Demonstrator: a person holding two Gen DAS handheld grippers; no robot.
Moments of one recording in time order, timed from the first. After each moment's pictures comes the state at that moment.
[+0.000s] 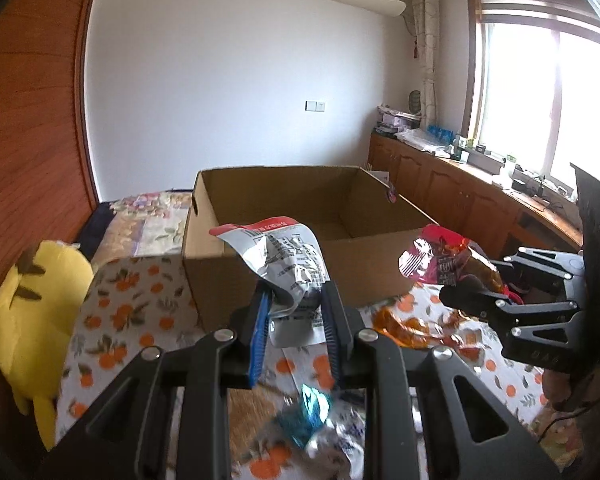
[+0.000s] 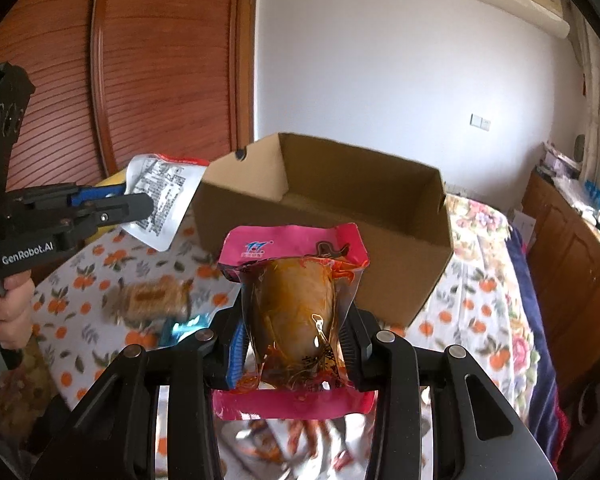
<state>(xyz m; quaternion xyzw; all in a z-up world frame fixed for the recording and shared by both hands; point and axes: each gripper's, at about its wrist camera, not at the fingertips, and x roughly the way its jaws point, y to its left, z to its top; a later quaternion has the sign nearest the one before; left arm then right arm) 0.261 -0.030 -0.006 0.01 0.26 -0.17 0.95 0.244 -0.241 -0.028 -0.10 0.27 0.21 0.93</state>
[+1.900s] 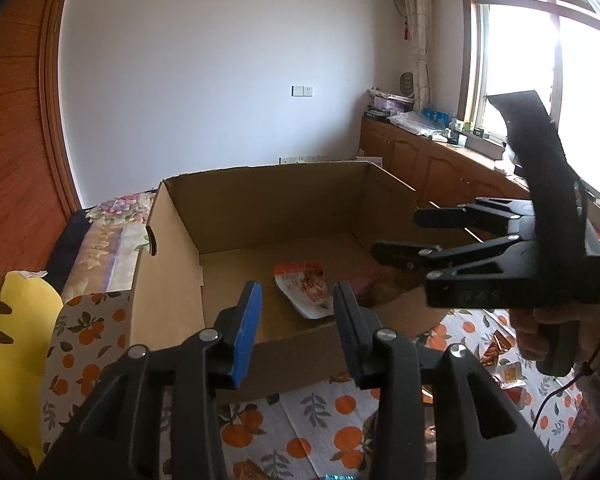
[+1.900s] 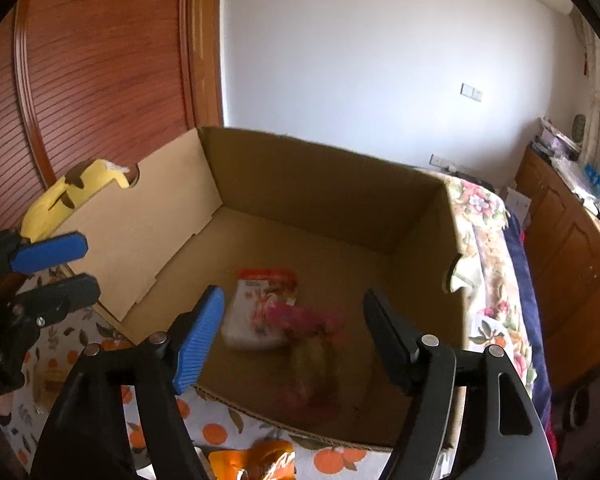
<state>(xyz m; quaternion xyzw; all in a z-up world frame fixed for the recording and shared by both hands) 0.359 -0.057 -0.016 0.02 0.28 -0.20 0.94 0.410 -0.237 -0.032 -0.10 0.32 0.17 0.93</state>
